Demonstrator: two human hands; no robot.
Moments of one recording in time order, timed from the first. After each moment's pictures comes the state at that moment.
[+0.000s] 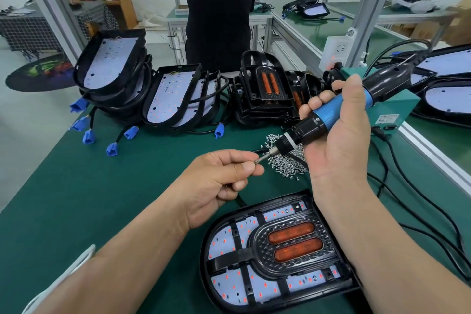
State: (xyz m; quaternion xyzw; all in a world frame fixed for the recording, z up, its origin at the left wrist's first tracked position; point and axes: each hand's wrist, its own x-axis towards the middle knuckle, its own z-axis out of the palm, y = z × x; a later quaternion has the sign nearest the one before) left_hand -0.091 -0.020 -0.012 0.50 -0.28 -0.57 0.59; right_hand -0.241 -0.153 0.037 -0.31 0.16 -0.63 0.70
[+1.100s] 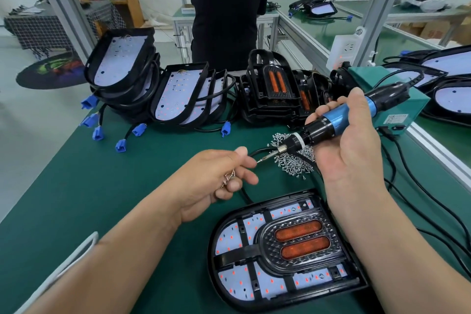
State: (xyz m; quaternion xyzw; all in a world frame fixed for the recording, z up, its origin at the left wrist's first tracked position) left_hand -0.078 -0.007 -0.001 0.59 -0.31 -0.54 0.52; right_hand -0.249 -0.158 0.029 -0.23 0.23 -0.59 0.74
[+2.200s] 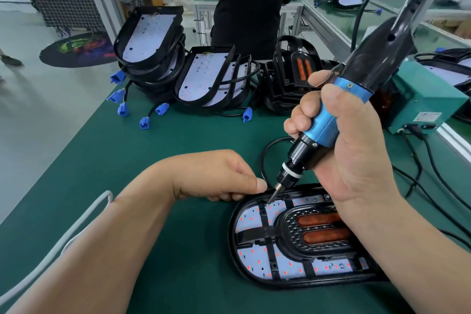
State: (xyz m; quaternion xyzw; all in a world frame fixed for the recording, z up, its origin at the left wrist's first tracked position) left_hand -0.059 0.025 0.017 0.64 -0.54 -0.51 0.20; right_hand -0.235 -0.091 0.047 -0.50 0.08 -0.43 0.75
